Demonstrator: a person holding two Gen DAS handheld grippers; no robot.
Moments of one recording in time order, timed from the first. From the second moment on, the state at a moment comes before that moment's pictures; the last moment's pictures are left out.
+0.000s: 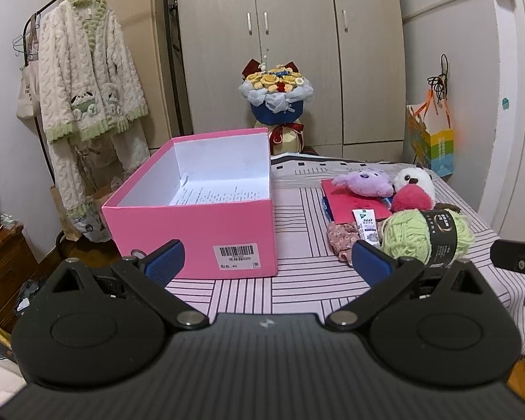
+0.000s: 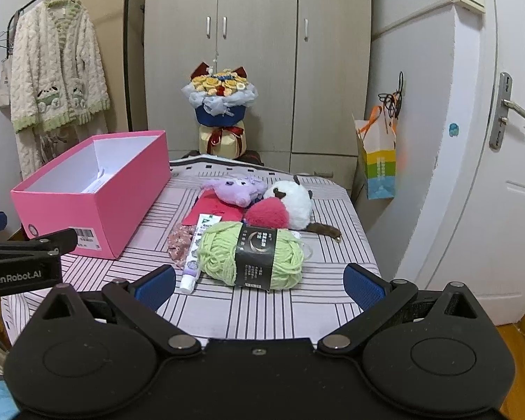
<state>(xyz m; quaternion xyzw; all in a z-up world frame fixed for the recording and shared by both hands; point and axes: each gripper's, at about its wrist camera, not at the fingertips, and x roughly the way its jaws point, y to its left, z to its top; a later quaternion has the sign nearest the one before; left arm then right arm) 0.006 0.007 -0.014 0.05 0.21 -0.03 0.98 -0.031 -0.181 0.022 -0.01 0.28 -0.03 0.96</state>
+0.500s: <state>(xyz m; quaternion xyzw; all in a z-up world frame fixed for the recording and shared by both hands) 0.003 0.007 -0.018 0.05 0.20 -0.03 0.98 -0.044 -0.176 0.023 -0.03 0.24 -0.04 0.97</state>
